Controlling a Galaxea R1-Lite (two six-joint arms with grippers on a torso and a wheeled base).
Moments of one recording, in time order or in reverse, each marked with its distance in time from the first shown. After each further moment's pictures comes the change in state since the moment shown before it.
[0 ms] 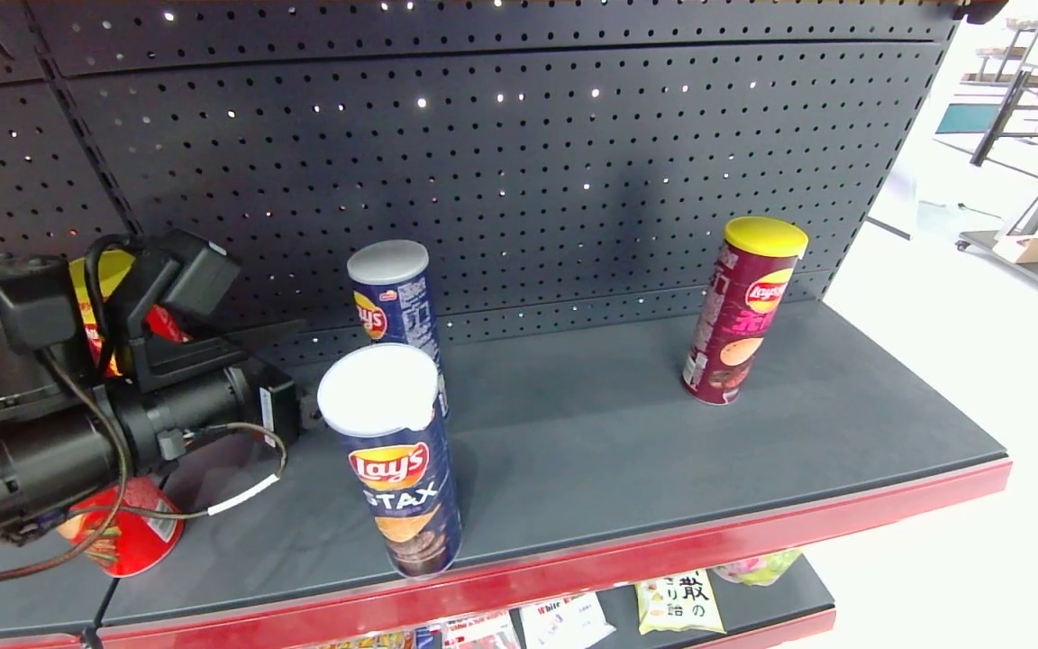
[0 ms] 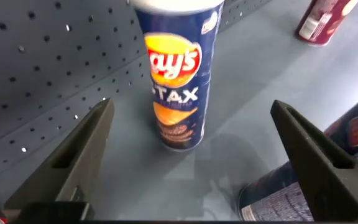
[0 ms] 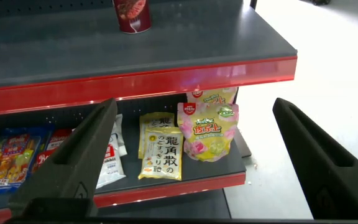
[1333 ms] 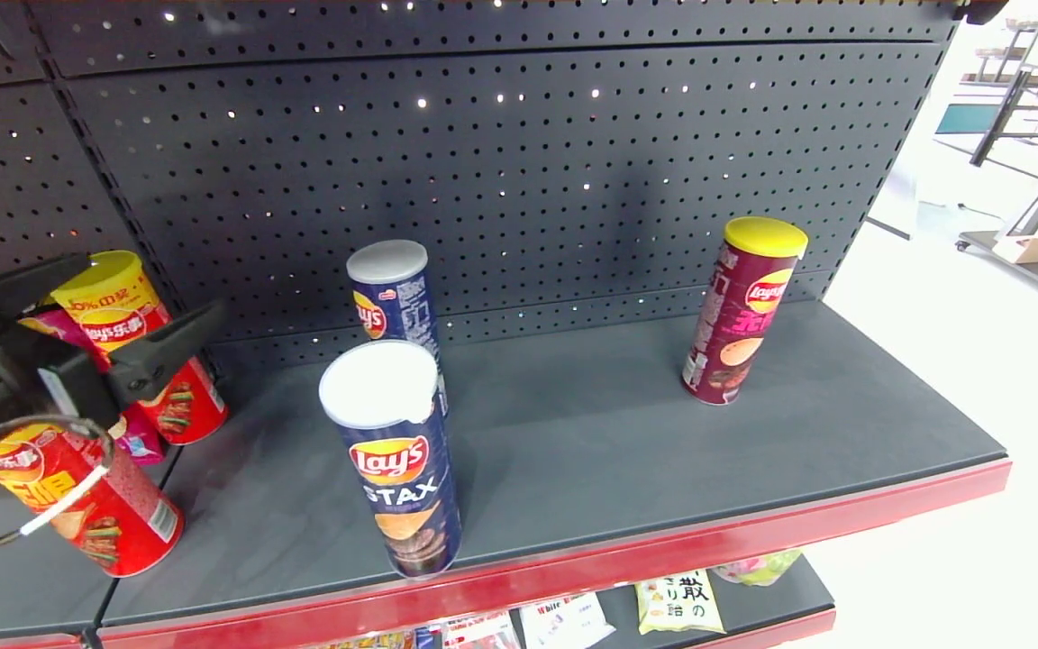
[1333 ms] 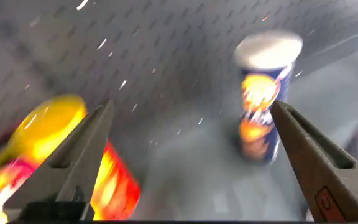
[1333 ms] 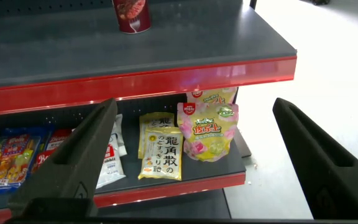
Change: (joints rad) left arm 0.078 -0.357 0.051 0.086 0.256 0.110; right arm 0.000 0.000 0.000 0.000 0.000 0.000
